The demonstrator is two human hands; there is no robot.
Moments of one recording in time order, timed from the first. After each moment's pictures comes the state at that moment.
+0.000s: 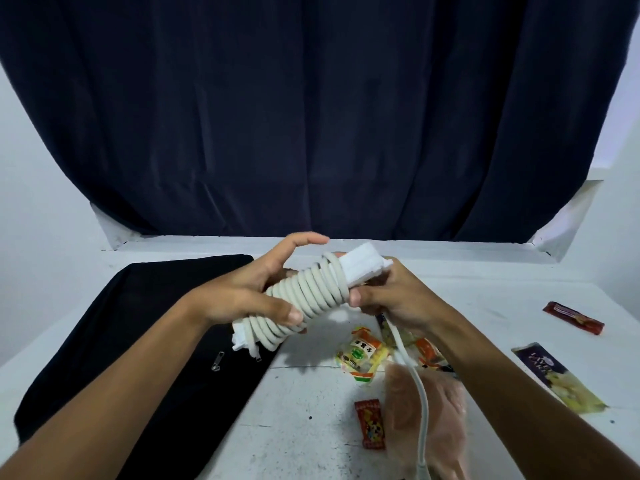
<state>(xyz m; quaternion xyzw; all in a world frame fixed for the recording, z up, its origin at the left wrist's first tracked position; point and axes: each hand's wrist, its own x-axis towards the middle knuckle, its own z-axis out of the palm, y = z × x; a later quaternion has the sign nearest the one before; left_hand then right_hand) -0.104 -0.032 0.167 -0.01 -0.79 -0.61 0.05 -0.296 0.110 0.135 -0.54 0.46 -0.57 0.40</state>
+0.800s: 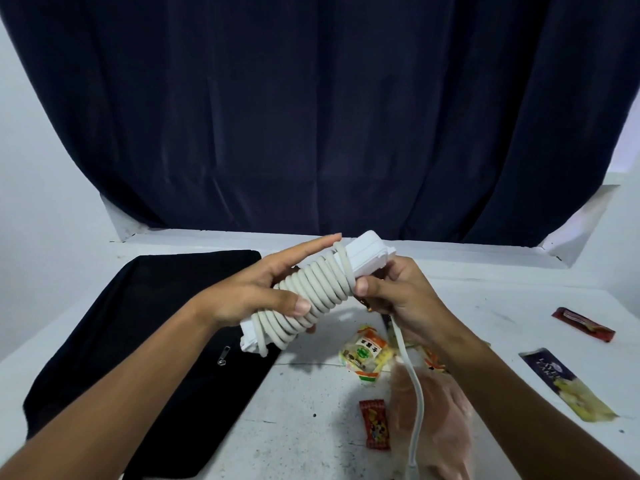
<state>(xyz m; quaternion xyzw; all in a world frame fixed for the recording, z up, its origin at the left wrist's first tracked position) -0.101 -0.027 0.162 0.00 -0.77 -0.63 0.09 -0.289 0.104 0.126 -0.49 0.48 -0.63 0.35</state>
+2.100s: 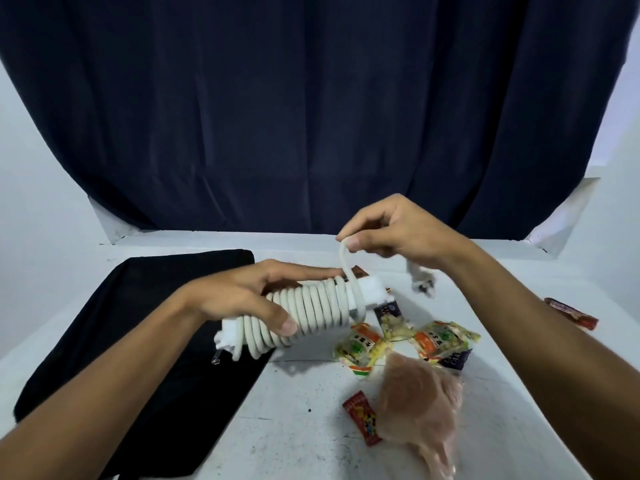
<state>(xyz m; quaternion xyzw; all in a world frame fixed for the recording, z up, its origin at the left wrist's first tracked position) -0.100 -0.033 0.173 0.00 -0.86 -0.51 -0.02 -0.312 0.105 0.205 -0.62 0.58 -0.46 0.27</state>
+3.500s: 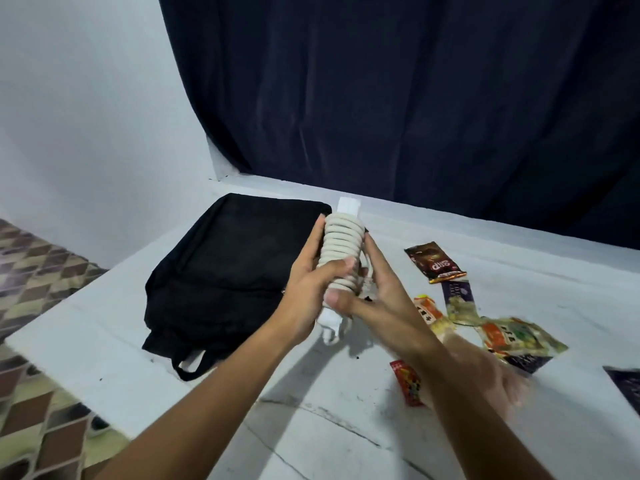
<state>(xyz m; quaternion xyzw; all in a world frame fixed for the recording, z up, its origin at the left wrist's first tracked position) -0.091 0.043 0.093 0.24 -0.52 -0.69 0.45 -0.203 0.109 0.088 -0.55 0.48 -0.54 0.42</state>
